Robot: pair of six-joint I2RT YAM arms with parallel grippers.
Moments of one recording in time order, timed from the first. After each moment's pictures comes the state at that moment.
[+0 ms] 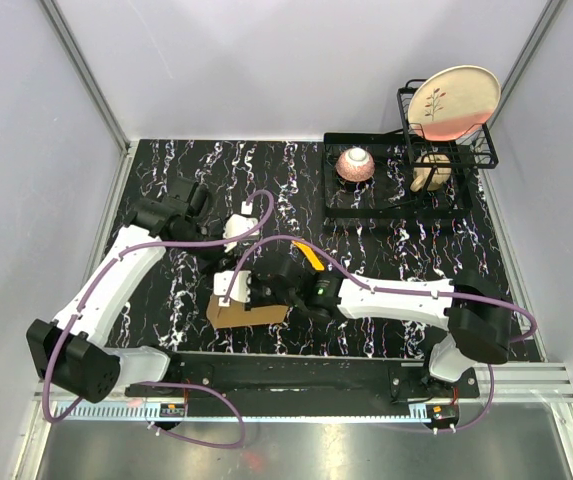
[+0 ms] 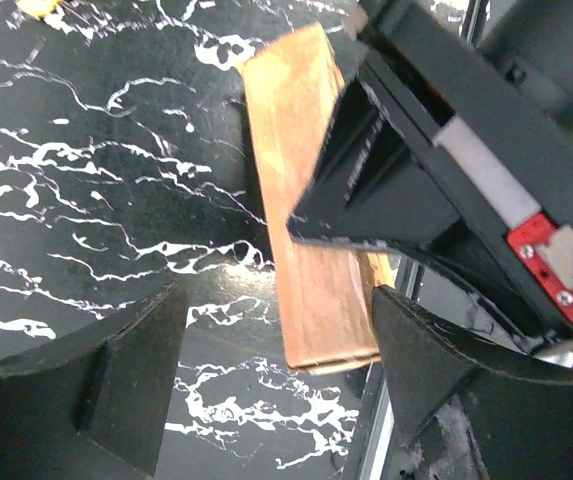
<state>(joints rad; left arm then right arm) -0.38 1.26 1.26 -1.21 0.65 0.86 1.21 1.61 1.11 -0.01 0.03 -0.57</state>
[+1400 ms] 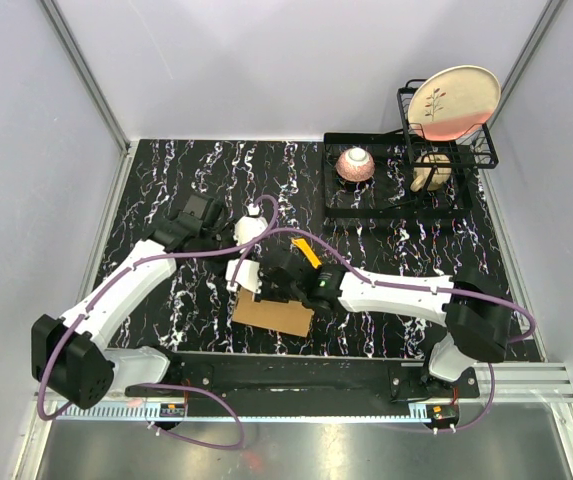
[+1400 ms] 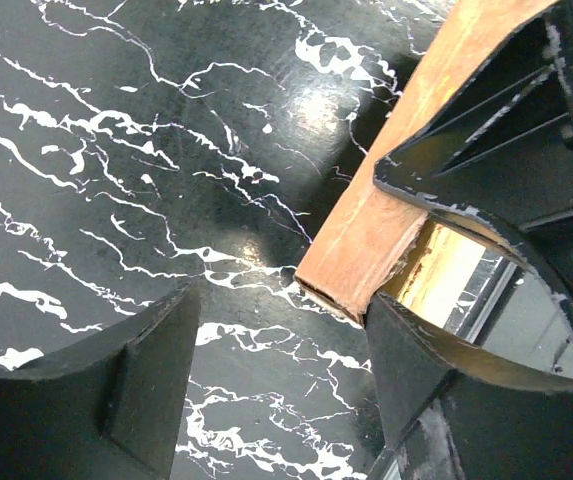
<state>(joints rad) -0.48 1.23 1.04 -0.86 0.44 0.56 1.17 1.61 1.11 -0.17 0.10 -0.44</state>
